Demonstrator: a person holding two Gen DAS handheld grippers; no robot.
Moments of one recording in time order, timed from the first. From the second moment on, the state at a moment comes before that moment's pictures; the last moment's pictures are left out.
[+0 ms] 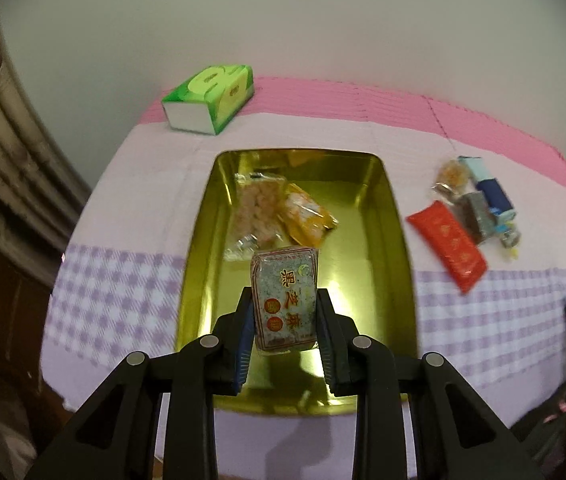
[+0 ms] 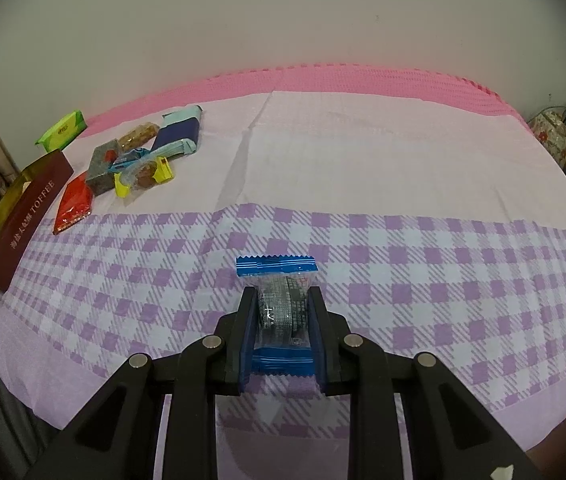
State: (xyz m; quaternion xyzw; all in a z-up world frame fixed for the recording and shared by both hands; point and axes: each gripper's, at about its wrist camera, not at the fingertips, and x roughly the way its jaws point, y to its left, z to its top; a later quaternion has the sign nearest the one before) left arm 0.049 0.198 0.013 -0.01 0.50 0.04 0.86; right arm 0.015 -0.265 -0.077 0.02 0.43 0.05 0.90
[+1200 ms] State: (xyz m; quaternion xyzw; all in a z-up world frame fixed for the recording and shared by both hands) left arm 0.082 0.216 -0.056 0.06 0.54 0.07 0.84; right arm 0.017 -0.261 -0.081 0.01 0.44 0.04 0.90
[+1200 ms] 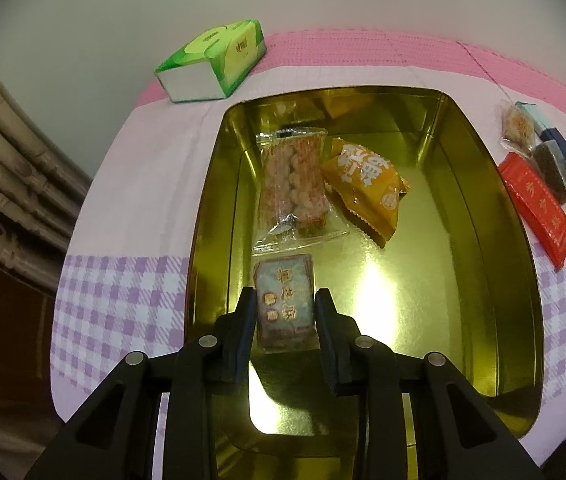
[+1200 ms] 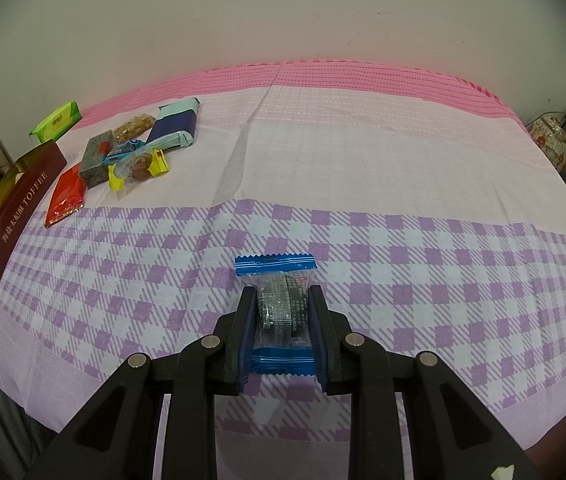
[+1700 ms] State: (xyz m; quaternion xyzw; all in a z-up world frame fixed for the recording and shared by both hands) left arm 0.075 0.207 -0.030 0.08 0.52 0.08 0.85; right arm 0.016 -0.261 -0.080 0.01 0.44 0.04 0.90
